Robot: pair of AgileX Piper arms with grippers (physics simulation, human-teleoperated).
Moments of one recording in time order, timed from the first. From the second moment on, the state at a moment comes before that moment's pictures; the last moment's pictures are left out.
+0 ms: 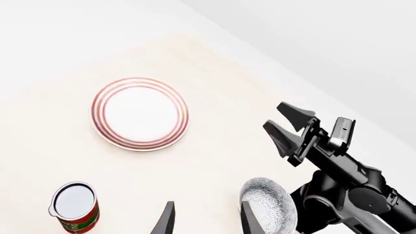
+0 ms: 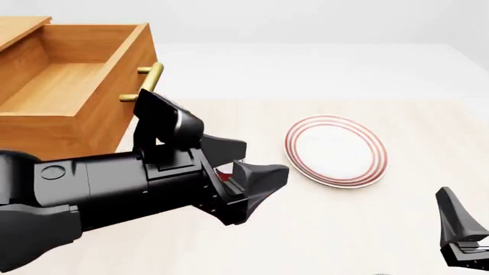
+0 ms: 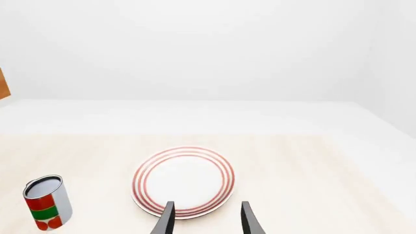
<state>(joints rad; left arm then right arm) -1.04 1.10 -0.79 0.08 -0.30 0.00 0.00 0.00 0.00 -0.01</state>
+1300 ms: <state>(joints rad) -1.16 1.44 -0.88 0.02 -0.72 0.00 0.00 0.00 0.00 -0.01</state>
